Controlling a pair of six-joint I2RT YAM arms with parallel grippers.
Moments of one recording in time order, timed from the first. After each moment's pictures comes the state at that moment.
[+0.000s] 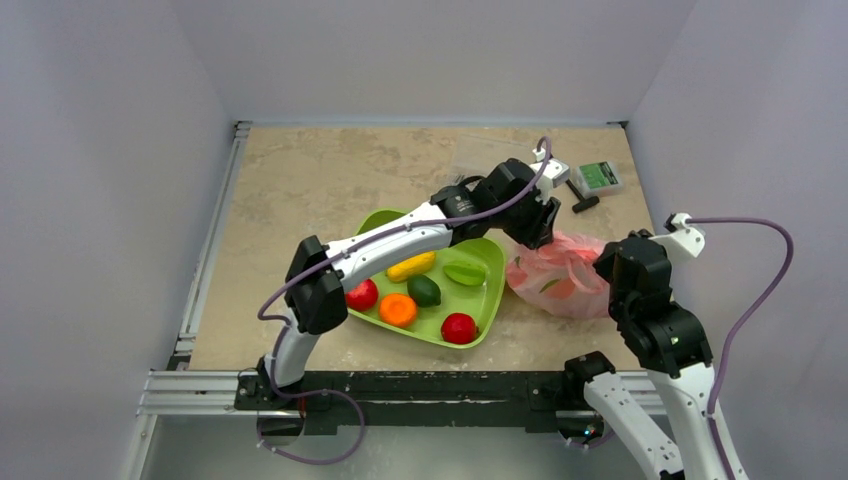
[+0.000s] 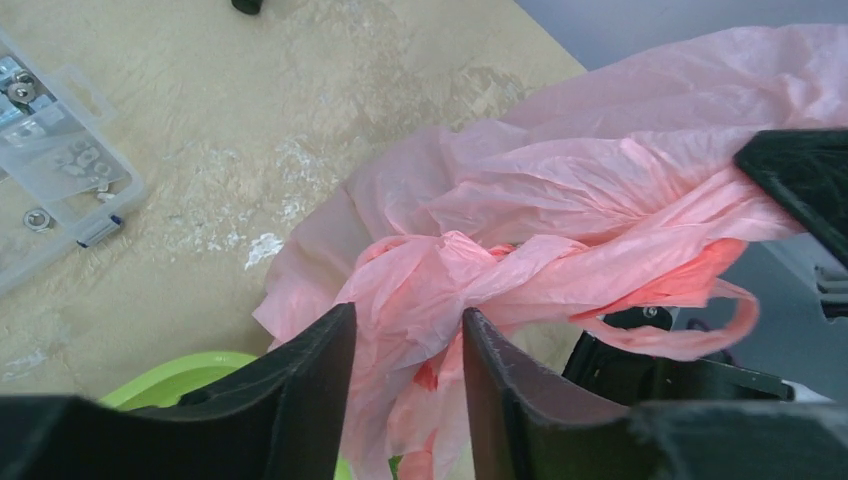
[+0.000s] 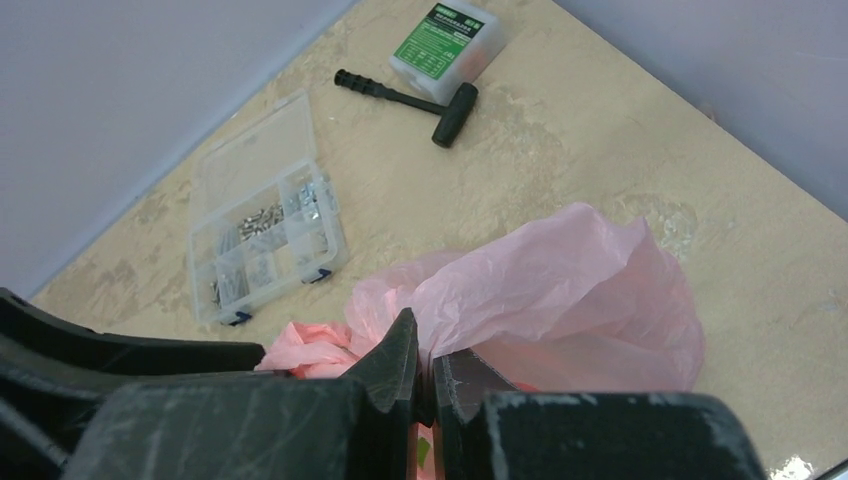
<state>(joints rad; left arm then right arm) -1.04 2.07 2.02 -0.48 0.13 -0.32 0.29 0.57 0.96 -0.87 0.66 0.73</state>
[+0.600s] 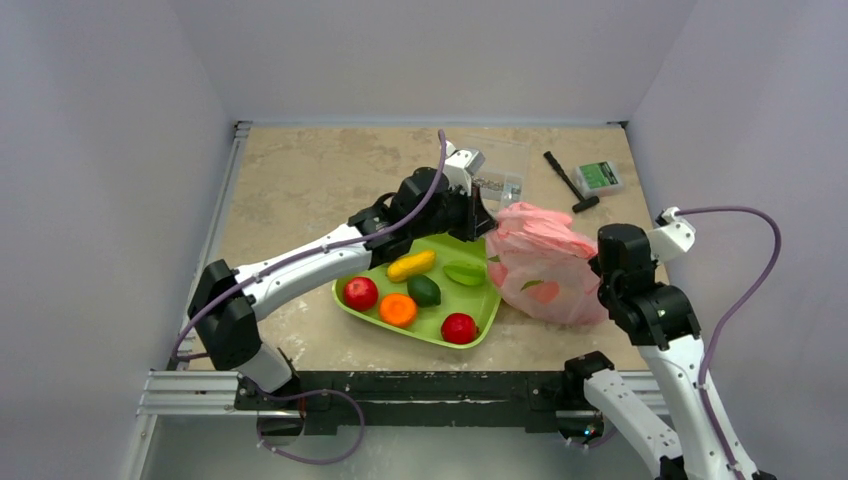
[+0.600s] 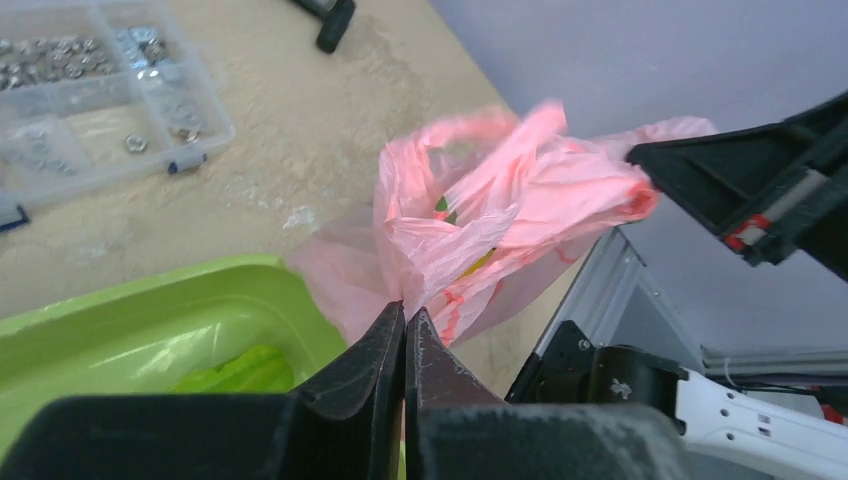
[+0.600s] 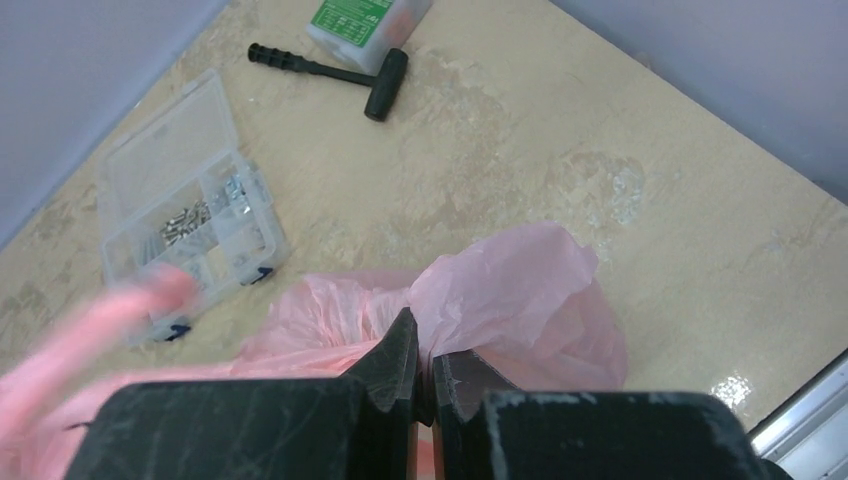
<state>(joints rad) -0.92 1.59 1.35 -0.12 0.11 -0.53 0.29 0.68 0.98 -0.97 0.72 0.85</state>
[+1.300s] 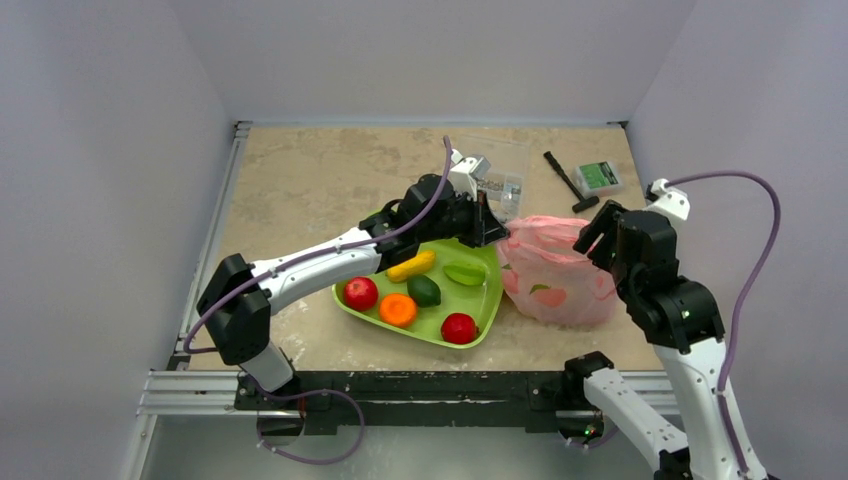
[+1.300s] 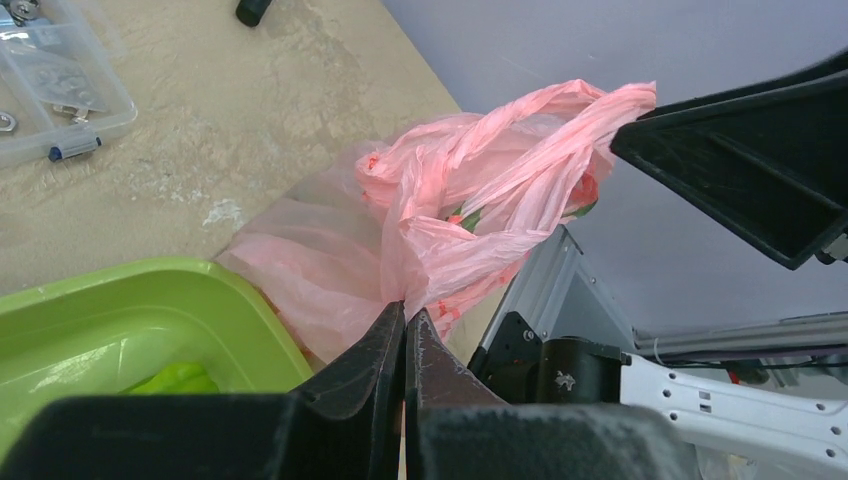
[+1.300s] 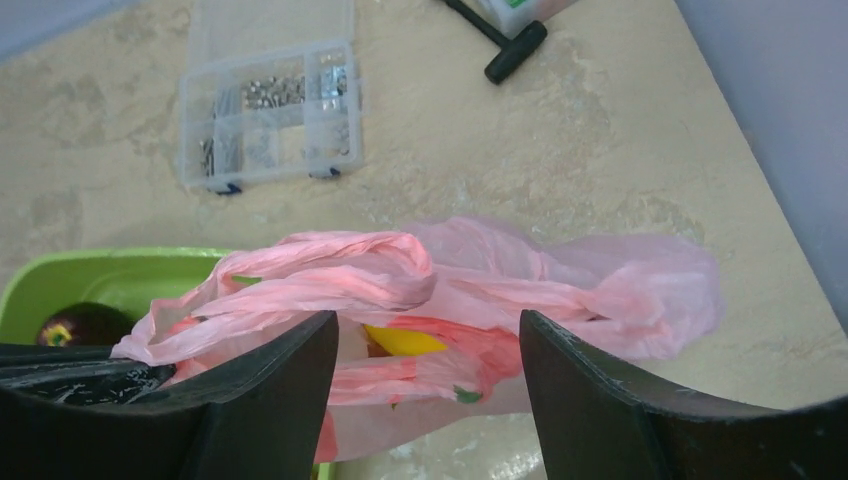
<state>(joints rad) -0.93 1.63 1.29 0.06 0.23 -0.65 0.29 0.77 1.20 -1.01 0.46 0.54</state>
